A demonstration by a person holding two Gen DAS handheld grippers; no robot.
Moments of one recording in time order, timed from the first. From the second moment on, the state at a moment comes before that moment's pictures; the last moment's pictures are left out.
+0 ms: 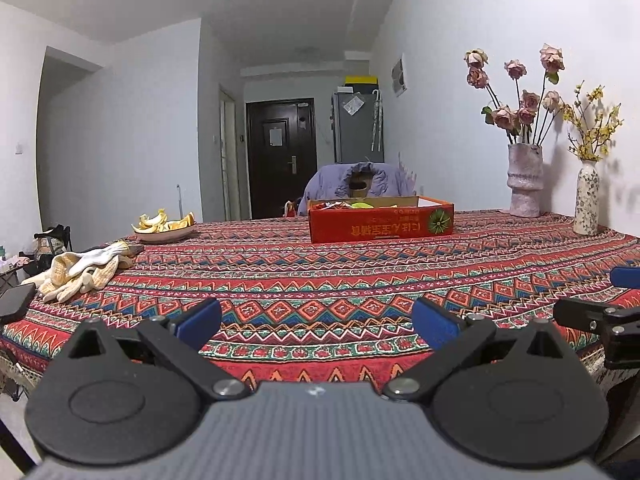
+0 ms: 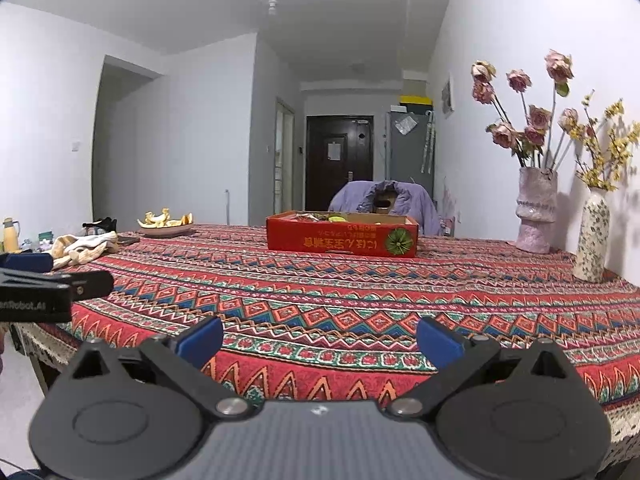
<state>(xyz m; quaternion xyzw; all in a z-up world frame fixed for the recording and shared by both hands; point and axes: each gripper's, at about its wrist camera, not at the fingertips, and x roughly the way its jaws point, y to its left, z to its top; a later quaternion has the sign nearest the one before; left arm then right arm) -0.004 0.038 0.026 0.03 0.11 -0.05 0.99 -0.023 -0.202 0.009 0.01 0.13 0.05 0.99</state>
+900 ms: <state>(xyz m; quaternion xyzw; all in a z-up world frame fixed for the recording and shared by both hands) -0.003 0.038 0.028 0.03 0.11 -0.05 0.99 -0.026 -0.205 0.009 0.02 0.12 0.05 0.99</state>
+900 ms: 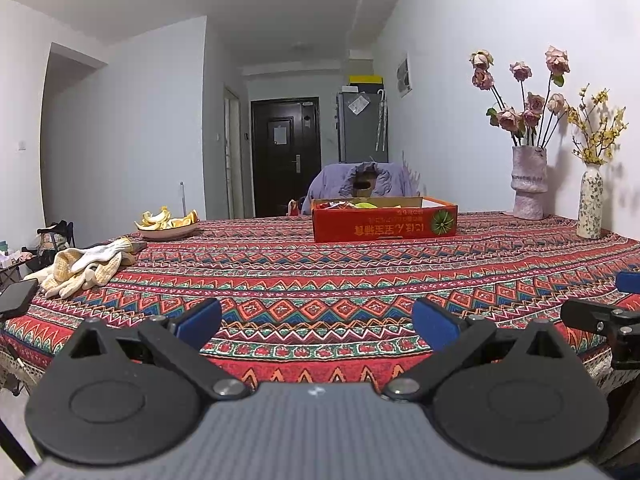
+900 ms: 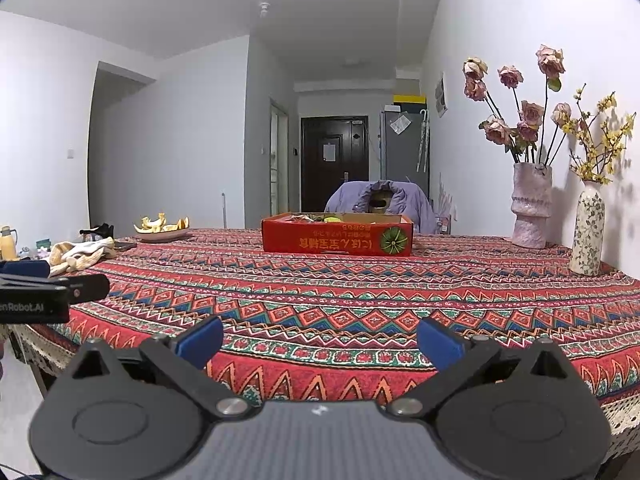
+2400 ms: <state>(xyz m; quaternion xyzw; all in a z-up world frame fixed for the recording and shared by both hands) -0.009 0.038 0.031 0.03 0.08 -0.04 1.00 -0.030 -0.204 0.012 0.00 0.11 0.04 0.99</state>
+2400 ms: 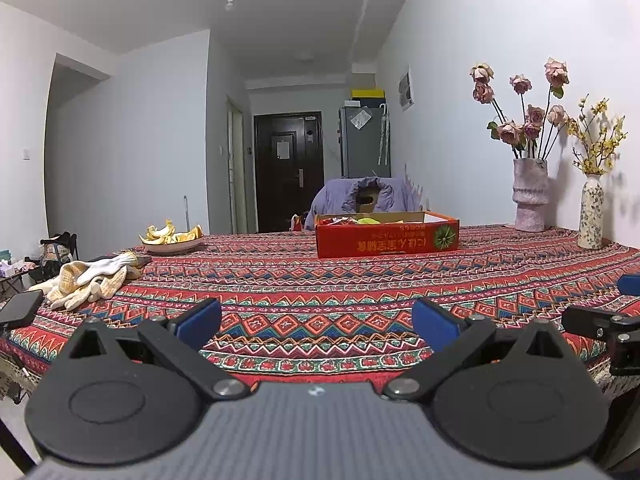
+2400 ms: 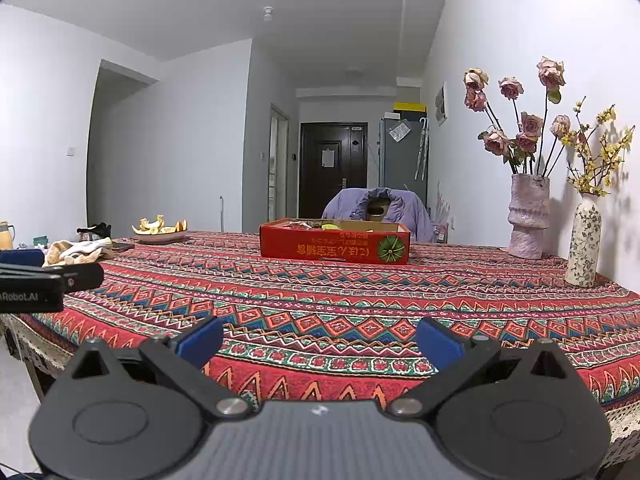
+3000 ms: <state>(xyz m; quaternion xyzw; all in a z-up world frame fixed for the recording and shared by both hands) -0.008 0.038 0.032 0.03 0.08 -0.04 1.00 -0.030 -0.204 0.013 0.00 0.11 0.04 0.99</state>
